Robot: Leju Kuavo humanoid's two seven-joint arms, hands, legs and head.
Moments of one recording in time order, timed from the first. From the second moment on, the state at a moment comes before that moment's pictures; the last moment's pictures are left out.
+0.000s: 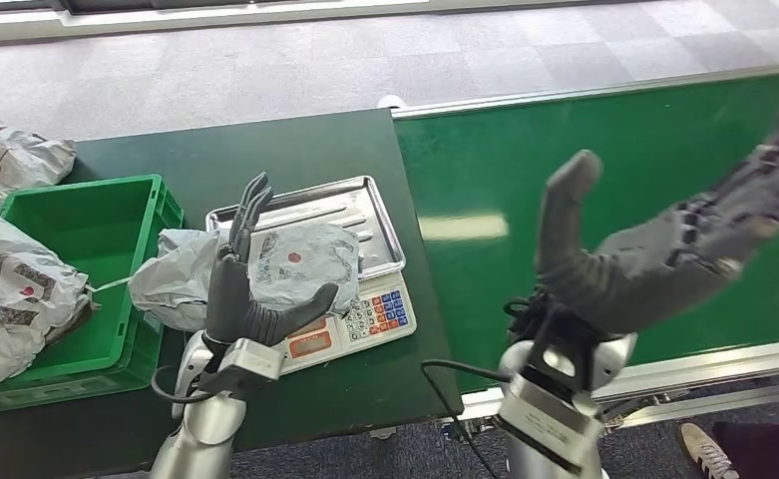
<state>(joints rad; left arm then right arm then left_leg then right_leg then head) -0.18 -0.26 -0.24 -1.47 -0.70 0.23 -0.51 -0.31 0.35 0.22 -1.89 0.71 -0.70 -0.70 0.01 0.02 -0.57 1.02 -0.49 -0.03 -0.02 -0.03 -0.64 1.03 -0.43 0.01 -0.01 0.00</state>
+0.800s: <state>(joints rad) -0.77 -0.11 -0.37 -0.50 -1.51 0.07 -0.04 -0.27 0.35 0.24 -2.16 0.75 -0.70 -0.70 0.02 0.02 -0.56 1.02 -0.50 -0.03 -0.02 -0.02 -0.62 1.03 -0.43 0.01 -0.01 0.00</state>
